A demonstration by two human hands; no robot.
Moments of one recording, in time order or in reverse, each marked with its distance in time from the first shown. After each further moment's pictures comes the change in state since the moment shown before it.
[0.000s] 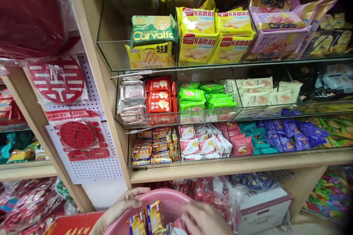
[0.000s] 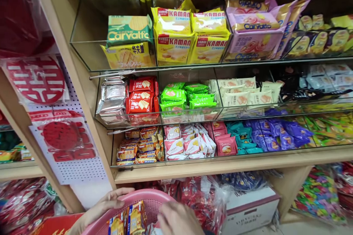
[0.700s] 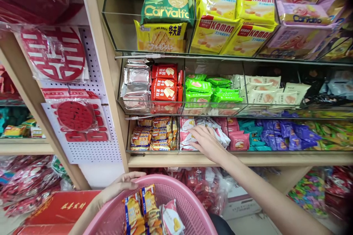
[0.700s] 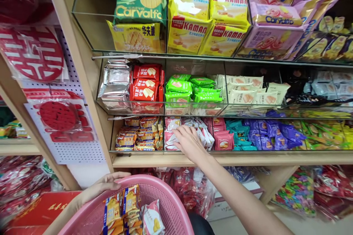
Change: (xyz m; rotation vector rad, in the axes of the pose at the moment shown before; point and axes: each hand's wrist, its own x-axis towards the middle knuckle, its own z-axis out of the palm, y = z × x) left_hand -0.012 0.009 0.009 -0.032 0.030 0.008; right_hand 0.098 0.052 -0.096 -0.579 0.187 -0.272
